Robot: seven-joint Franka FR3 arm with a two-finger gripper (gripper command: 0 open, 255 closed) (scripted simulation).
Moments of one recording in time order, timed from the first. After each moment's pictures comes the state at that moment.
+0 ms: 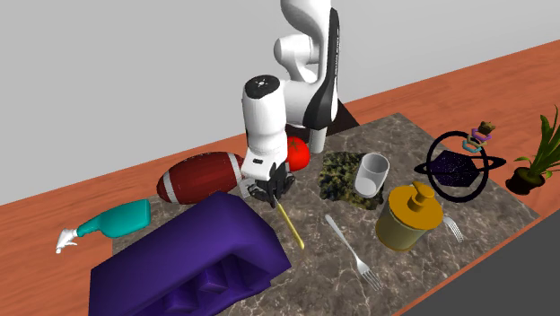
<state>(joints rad) -0.10 0.23 -0.41 -2.16 0.27 2.46 -0.87</state>
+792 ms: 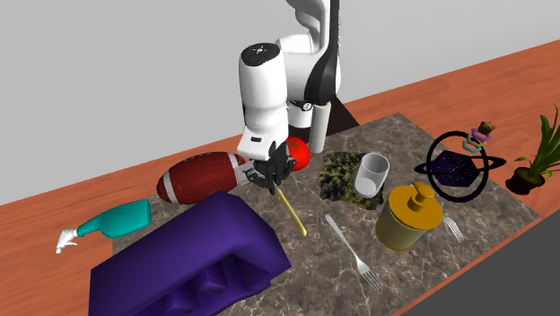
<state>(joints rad) -0.08 0.13 -0.43 -2.11 0.18 2.33 -0.80</state>
